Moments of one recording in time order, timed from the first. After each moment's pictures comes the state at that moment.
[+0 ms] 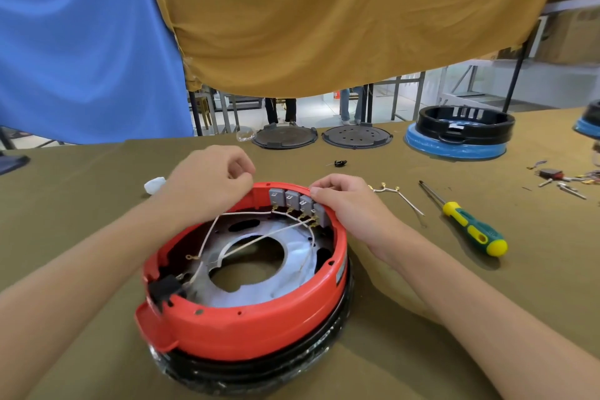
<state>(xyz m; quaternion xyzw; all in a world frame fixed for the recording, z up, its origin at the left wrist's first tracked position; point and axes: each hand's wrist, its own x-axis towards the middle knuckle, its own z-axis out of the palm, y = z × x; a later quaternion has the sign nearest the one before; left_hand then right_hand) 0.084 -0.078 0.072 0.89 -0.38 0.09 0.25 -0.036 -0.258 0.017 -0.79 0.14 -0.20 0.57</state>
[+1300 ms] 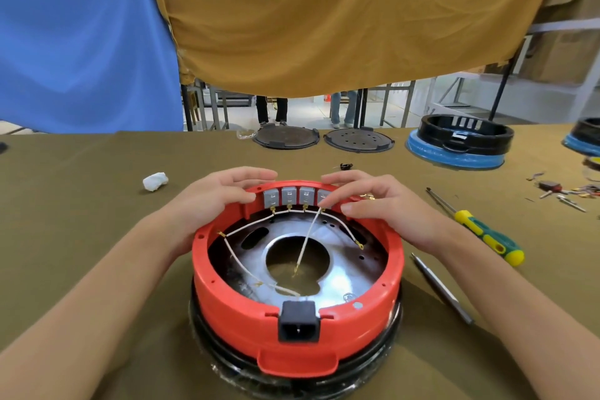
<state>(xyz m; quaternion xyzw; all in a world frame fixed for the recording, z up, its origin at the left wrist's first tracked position) 0.127 -0.061 0.029 0.69 -0.34 -0.28 0.58 -0.052 -0.280 0.035 -0.85 -0.01 -0.12 0.51</state>
